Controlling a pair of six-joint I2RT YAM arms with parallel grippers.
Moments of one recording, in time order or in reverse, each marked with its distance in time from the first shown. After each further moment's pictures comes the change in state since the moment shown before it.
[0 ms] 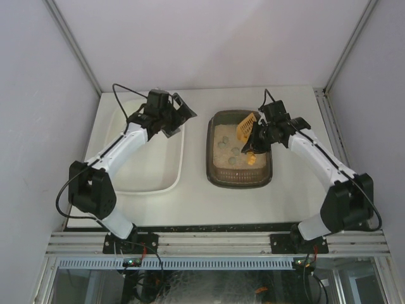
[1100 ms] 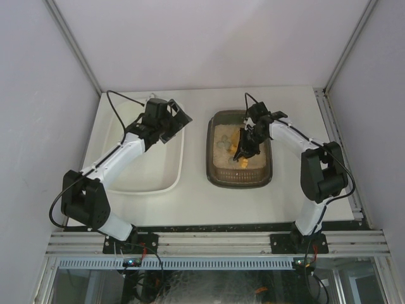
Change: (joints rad) left arm -0.028 -0.088 -0.150 0.074 -0.140 -0.023; right arm 0.014 0.370 0.153 -0.137 -0.087 -0.117
